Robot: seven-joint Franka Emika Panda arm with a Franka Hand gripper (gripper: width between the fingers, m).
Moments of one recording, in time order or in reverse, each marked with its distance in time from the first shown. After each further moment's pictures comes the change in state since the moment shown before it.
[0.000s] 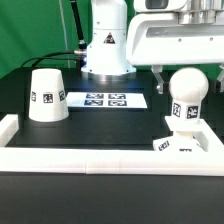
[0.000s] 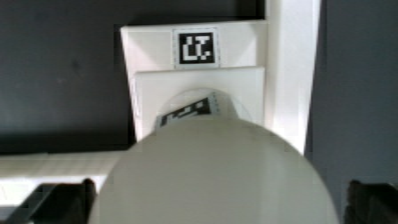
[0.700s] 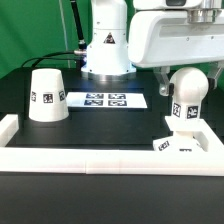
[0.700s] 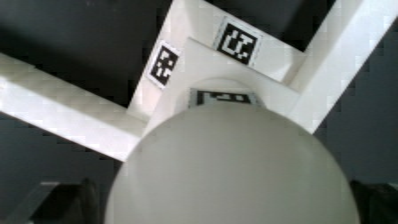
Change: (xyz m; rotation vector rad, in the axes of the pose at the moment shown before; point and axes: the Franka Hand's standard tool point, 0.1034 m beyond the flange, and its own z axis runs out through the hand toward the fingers) arm 0.001 0.004 -0.001 -0.016 0.000 -0.429
